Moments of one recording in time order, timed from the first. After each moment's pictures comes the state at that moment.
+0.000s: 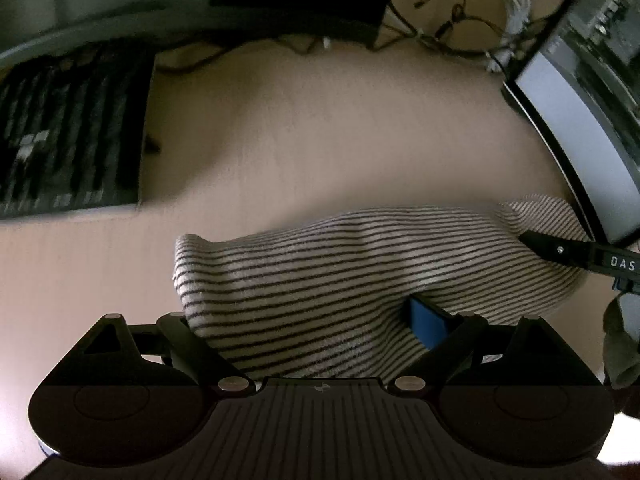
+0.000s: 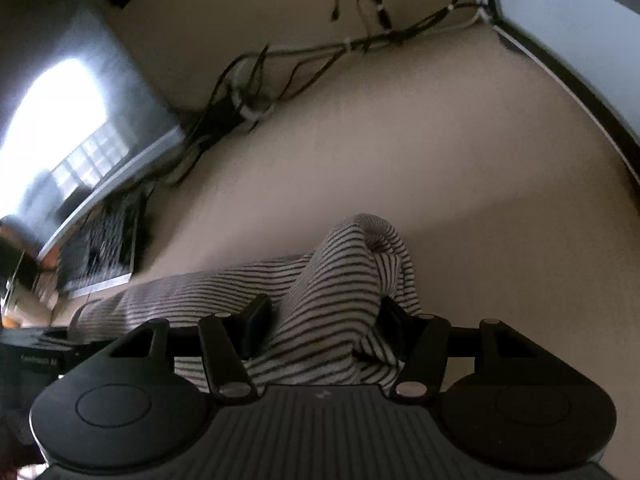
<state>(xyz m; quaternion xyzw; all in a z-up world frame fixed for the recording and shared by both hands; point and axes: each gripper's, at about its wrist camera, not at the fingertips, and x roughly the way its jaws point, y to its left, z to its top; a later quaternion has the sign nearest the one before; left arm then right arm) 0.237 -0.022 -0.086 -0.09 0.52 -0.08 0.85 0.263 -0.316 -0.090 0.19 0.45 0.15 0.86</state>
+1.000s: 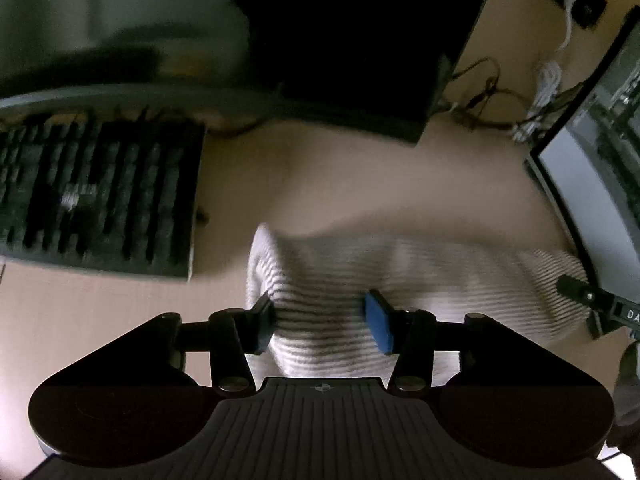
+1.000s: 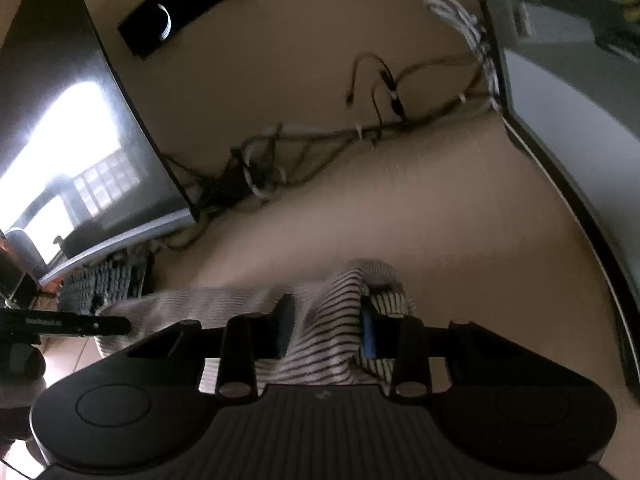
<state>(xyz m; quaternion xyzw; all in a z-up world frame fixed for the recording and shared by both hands) 0.234 0.014 -0.054 -0.12 0.49 -0.04 0.86 0.271 -0.326 -0.050 0.16 0.39 0.15 0.90</state>
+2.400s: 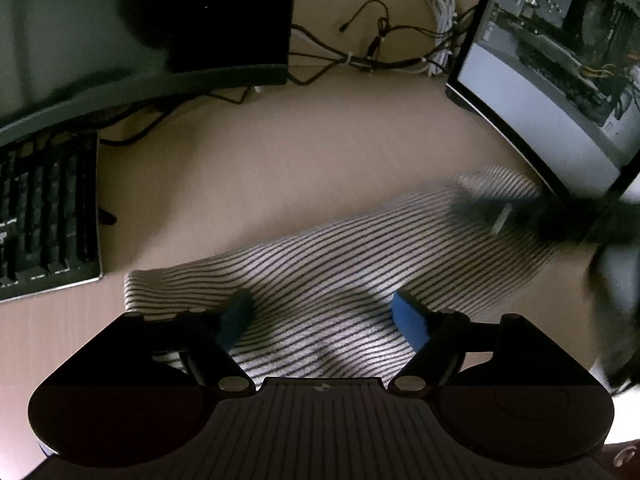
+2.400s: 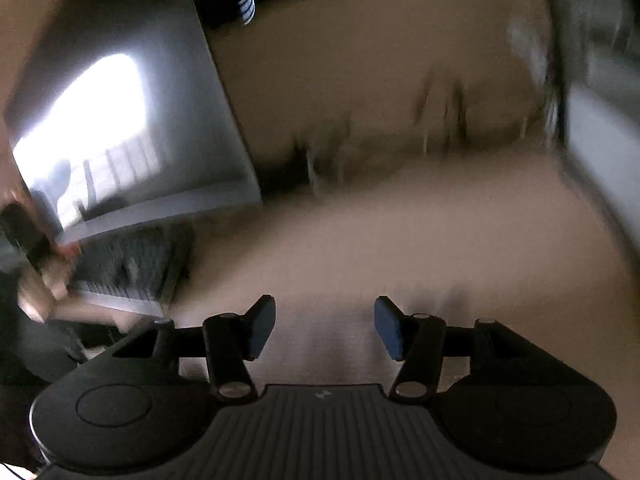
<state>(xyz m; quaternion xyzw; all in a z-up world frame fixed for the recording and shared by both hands) 0.222 -0.049 -0.064 -0.02 0.46 -0.15 0.88 0.266 -0.277 -0.061 0.09 0.38 0.20 0.90</state>
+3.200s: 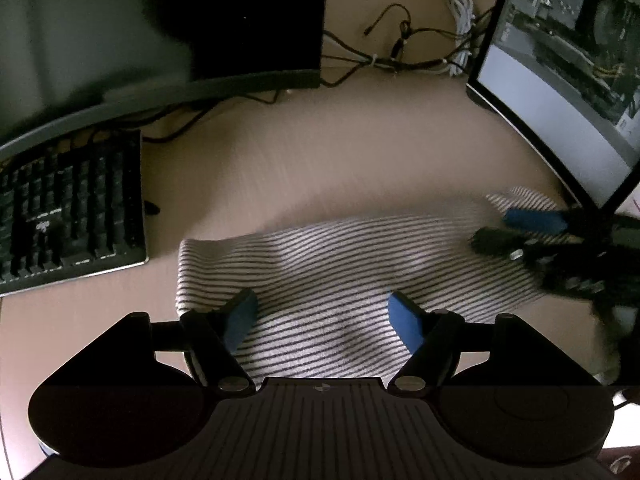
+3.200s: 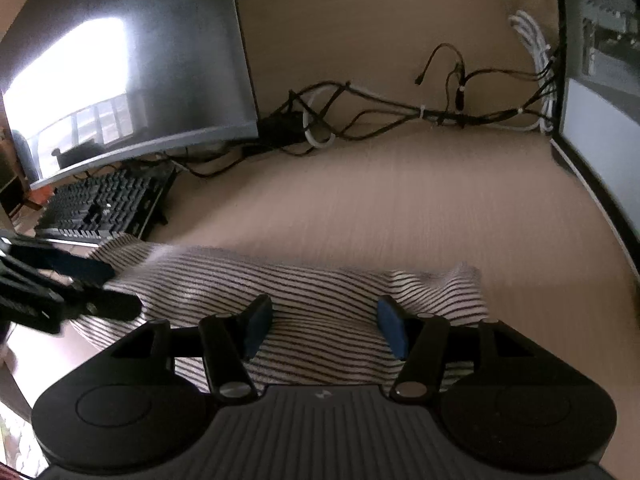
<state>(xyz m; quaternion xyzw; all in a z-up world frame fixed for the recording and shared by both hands) 0.204 -0.038 -0.054 0.01 0.46 -0.11 0.88 0.239 -0.263 -0.069 0.04 0.35 0.17 0.92</state>
